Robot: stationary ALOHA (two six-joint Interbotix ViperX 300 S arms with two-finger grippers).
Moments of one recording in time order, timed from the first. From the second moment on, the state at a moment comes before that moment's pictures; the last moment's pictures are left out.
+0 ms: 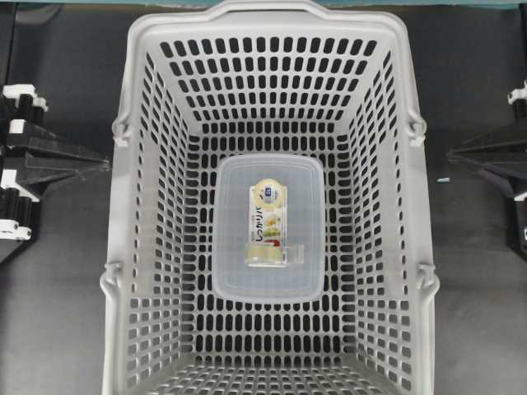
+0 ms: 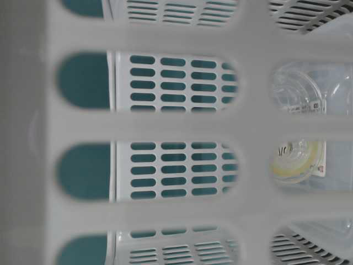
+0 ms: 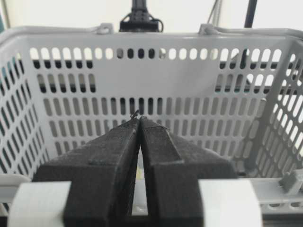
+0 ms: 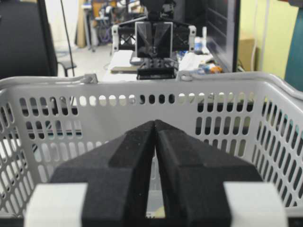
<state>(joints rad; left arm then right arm) 0.00 -0.96 1.17 0.00 -0.29 0.00 0.00 -0.97 1.18 0.00 -0.29 0.00</state>
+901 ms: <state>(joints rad) -0.10 -0.27 0.30 0.04 0.69 -0.06 0.00 -1.00 1.18 0.01 -0.16 0.06</state>
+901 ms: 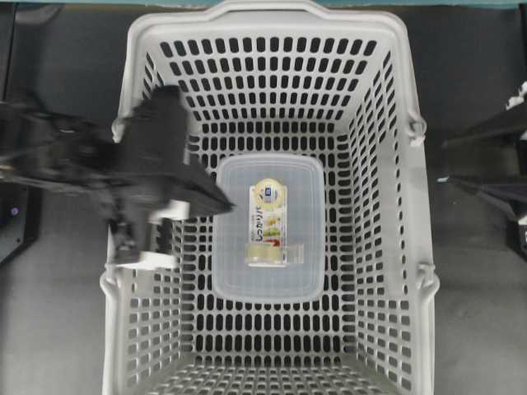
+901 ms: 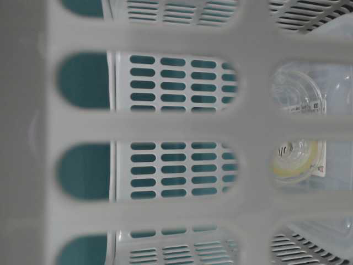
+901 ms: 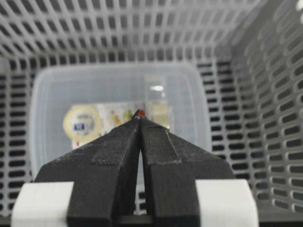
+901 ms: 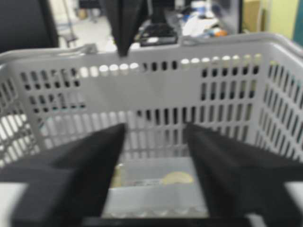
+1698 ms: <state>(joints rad) -0.12 0.07 0.13 0.04 0.88 -0.11 0.00 -1.01 1.18 0.01 -0.13 0.06</state>
